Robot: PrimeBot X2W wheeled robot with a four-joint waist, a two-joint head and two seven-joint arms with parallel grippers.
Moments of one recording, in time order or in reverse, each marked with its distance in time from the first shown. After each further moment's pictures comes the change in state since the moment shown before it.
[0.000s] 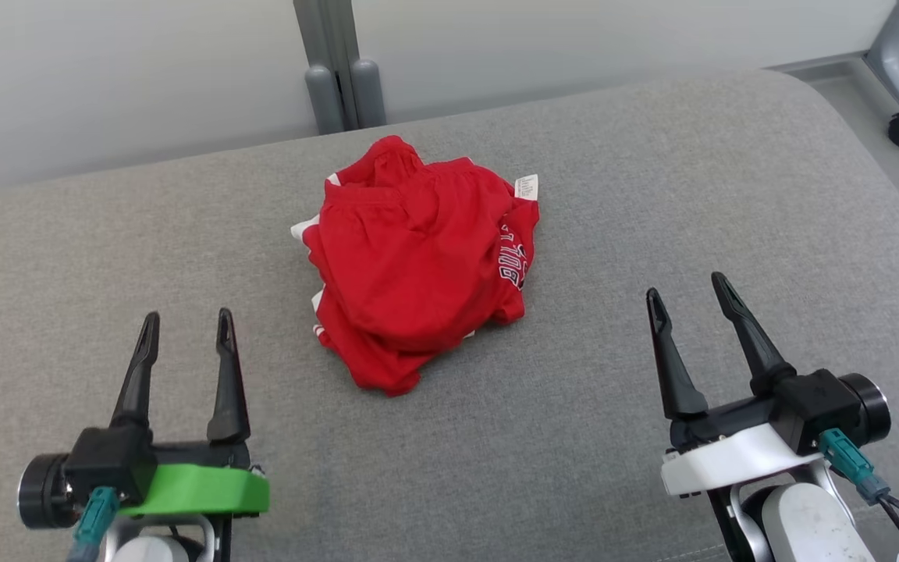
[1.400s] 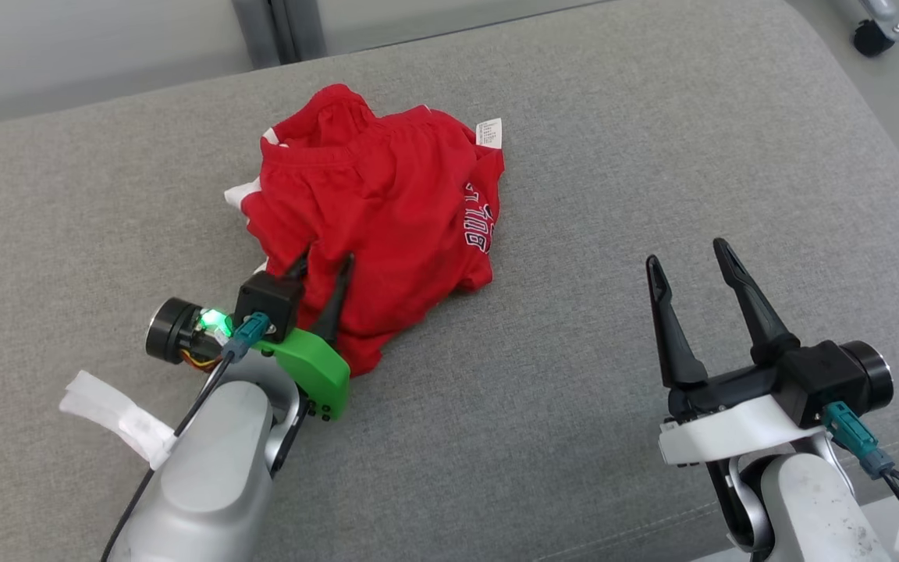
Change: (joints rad) left arm -0.506 -0.020 -0.269 0.702 0.081 -0.144 0.000; right arm -0.056 0.000 -0.002 -0.003 -0.003 0.000 0.000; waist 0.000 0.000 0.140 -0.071
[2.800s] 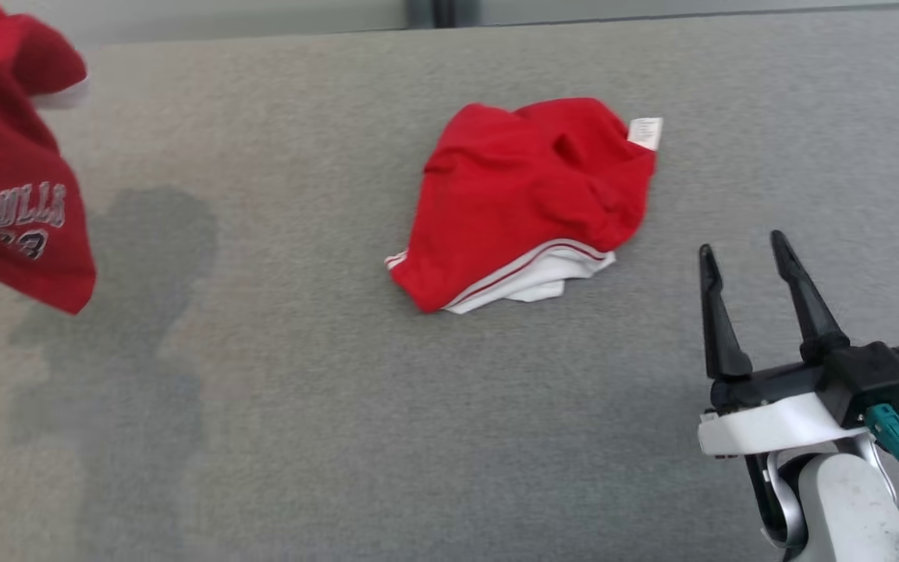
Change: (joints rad) left arm -0.070 0.444 0.324 -0.584 -0.500 0.144 0.006; right arm 0.019 0.001 -0.098 -0.038 -0.039 0.000 0.000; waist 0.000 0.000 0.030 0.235
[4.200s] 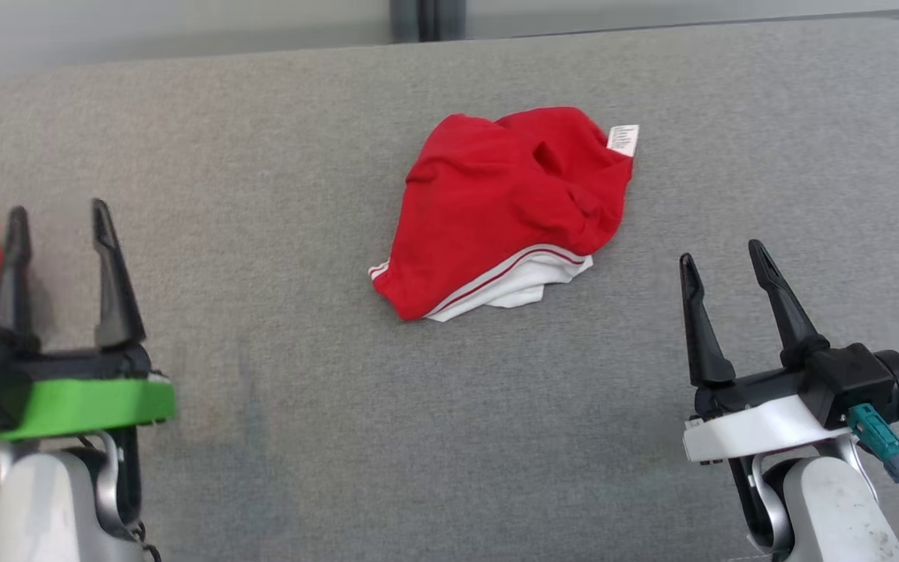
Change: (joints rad) left arm 0.372 -0.434 0.196 -0.086 0.466 -0.140 -0.006; right arm -0.007 -0.001 0.038 0.033 0.029 0.000 0.000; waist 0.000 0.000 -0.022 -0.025
